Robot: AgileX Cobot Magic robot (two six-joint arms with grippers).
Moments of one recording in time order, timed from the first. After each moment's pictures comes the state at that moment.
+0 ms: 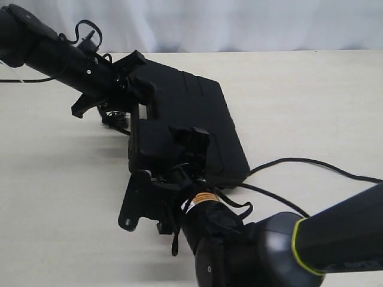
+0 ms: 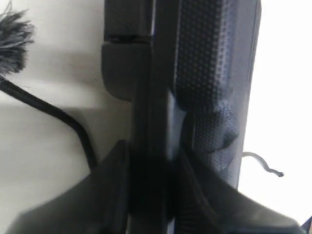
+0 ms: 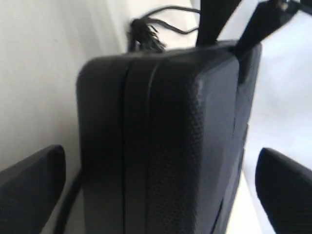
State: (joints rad) left arm -0.21 1.98 -1.29 -0.95 0.73 0.20; right arm 1.25 1.95 -0.75 0.98 -0.89 -1.44
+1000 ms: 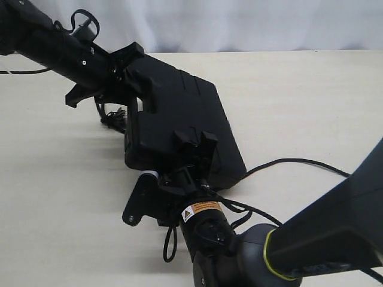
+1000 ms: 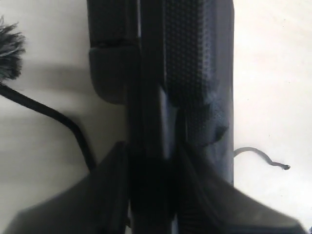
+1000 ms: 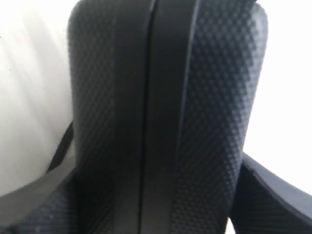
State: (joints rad) left arm -0.21 1.93 -1.30 -0.84 0.74 0.16; right arm 1.26 2.07 -0.75 0.95 -1.12 -1.29
